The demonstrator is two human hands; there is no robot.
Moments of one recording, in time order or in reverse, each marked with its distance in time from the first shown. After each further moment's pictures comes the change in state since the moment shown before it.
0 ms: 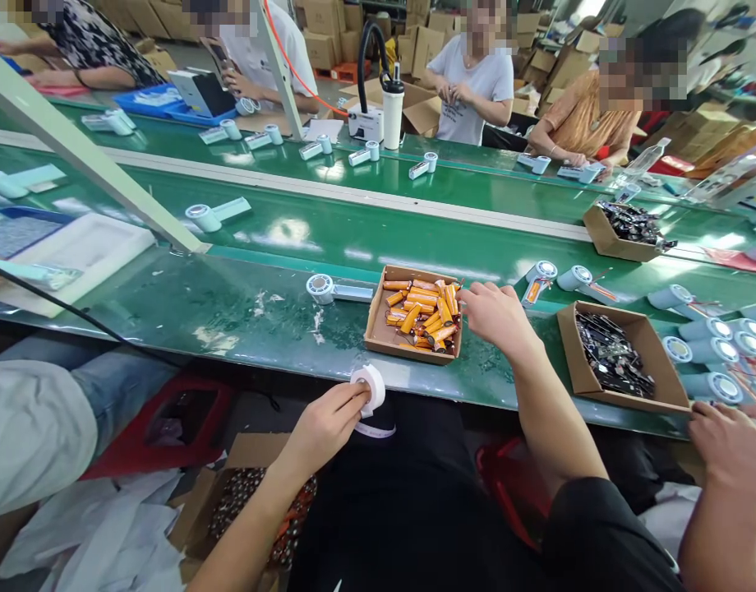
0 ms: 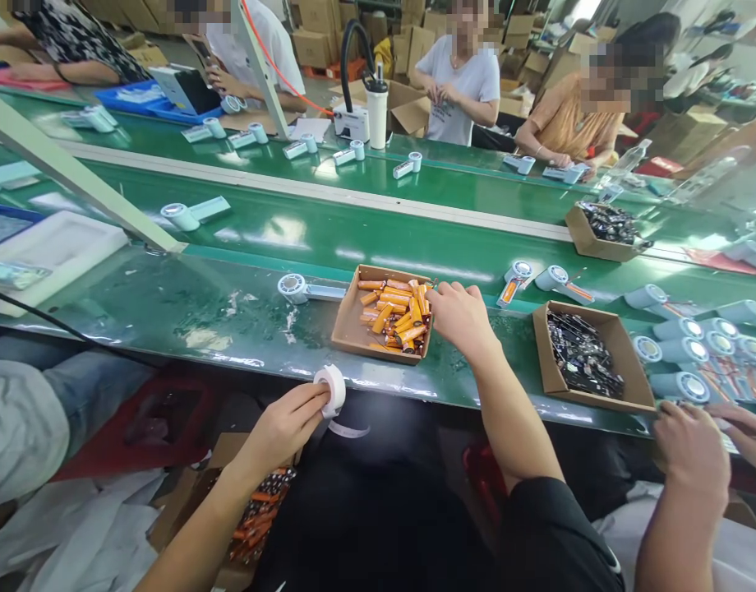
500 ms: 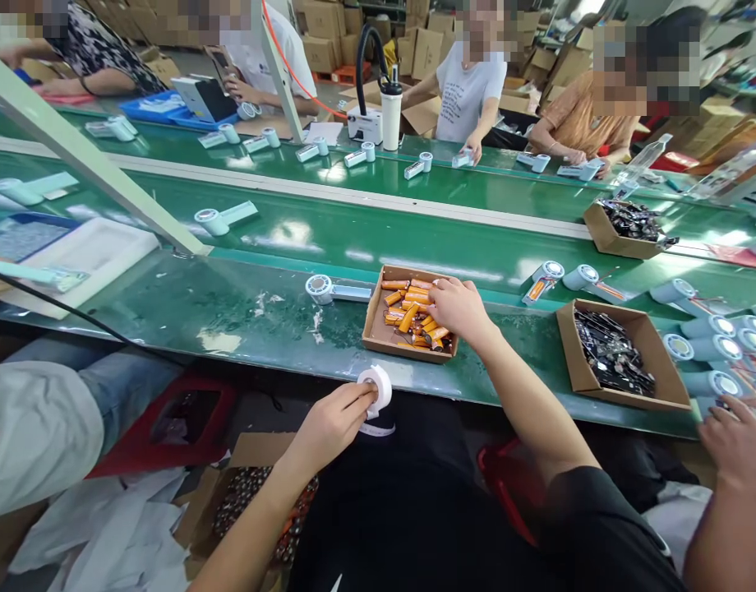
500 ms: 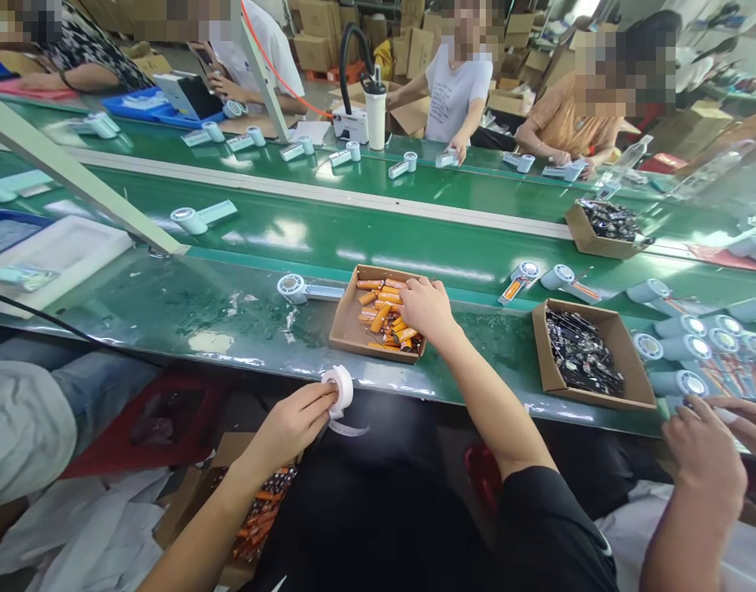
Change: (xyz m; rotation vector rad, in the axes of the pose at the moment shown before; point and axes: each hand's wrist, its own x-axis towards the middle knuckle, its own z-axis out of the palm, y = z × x) left_hand 0.002 0.005 0.009 -0.026 -0.050 0.000; right_hand 0.035 -0.033 0.021 0.078 -0.003 -0.079
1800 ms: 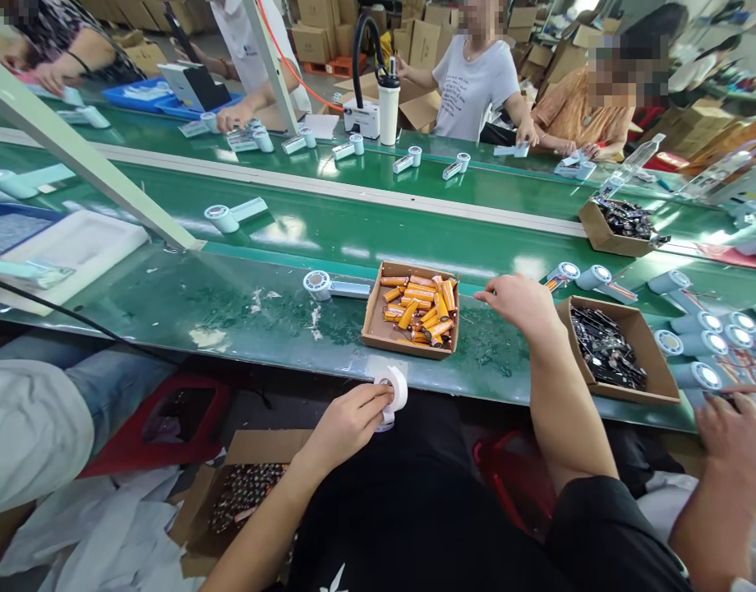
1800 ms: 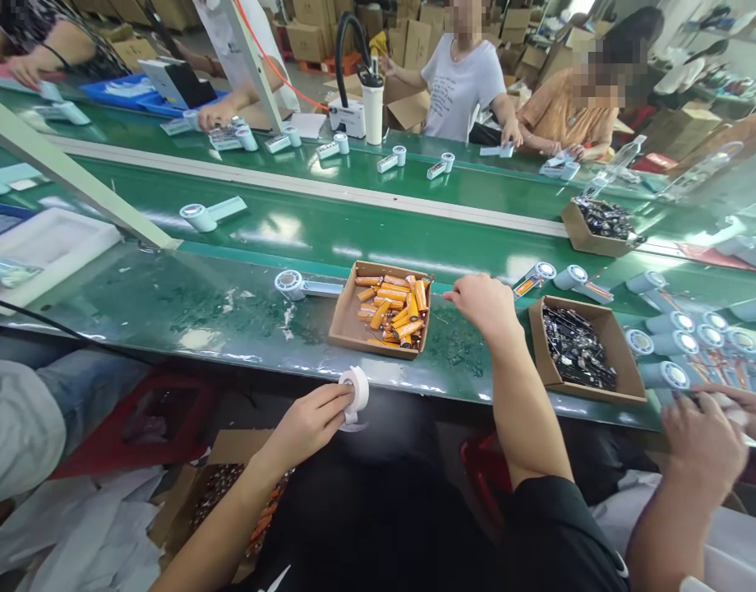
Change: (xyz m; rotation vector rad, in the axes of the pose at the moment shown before) left_hand 0.008 0.016 0.016 -0.168 -0.017 -0.029; right_hand -0.043 0.073 -0.036 0.046 -0.081 0.420
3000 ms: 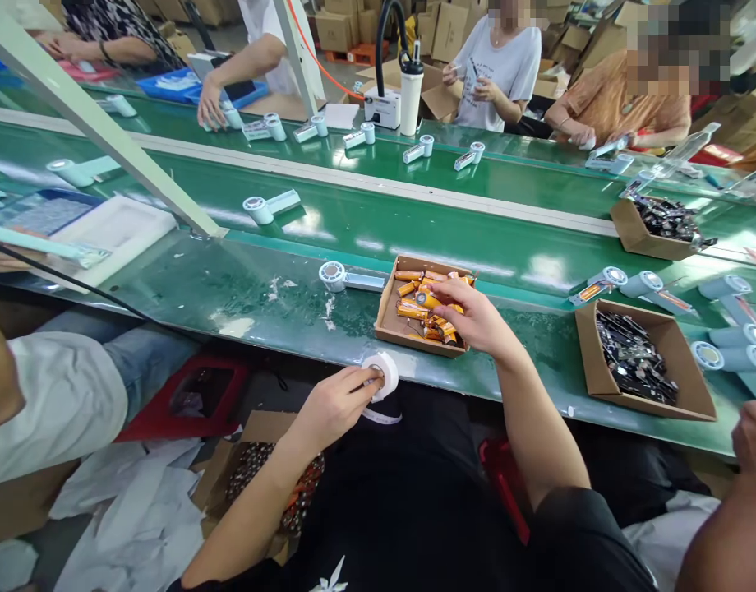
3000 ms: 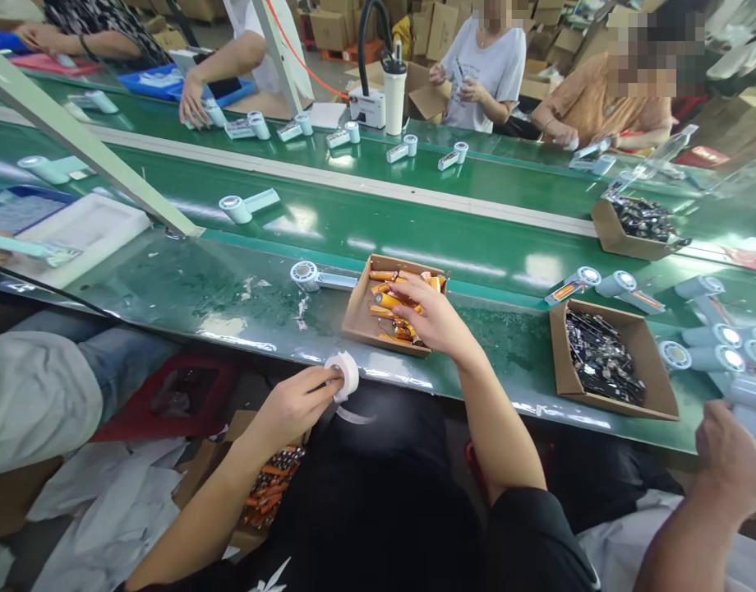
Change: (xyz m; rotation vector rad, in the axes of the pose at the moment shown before) left_hand 0.005 -0.011 -0.042 0.250 -0.029 0.073; right_hand -0.020 -0.079 0.039 0.924 0.037 -0.634
